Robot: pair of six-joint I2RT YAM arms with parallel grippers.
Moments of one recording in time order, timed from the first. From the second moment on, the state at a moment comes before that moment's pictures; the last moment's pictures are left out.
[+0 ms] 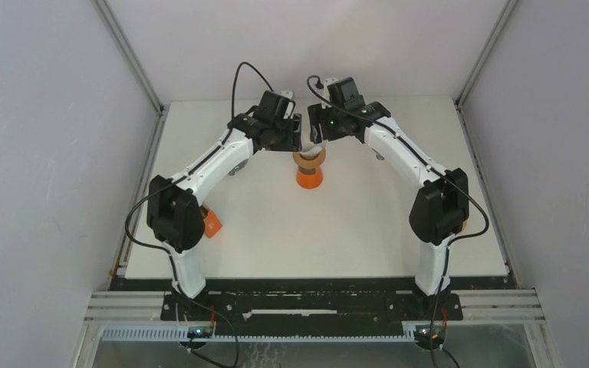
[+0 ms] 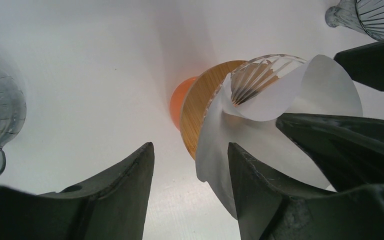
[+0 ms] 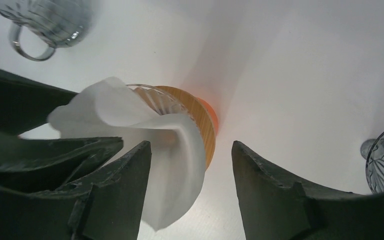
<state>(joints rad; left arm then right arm) -0.55 1.87 1.73 -0.67 -0.04 -0.37 0.50 1.94 1.85 -0.71 -0.06 0.16</state>
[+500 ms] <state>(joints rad) -0.55 1.87 1.73 -0.68 -0.04 -0.37 0.49 1.94 1.86 -0.66 -0.16 0.12</state>
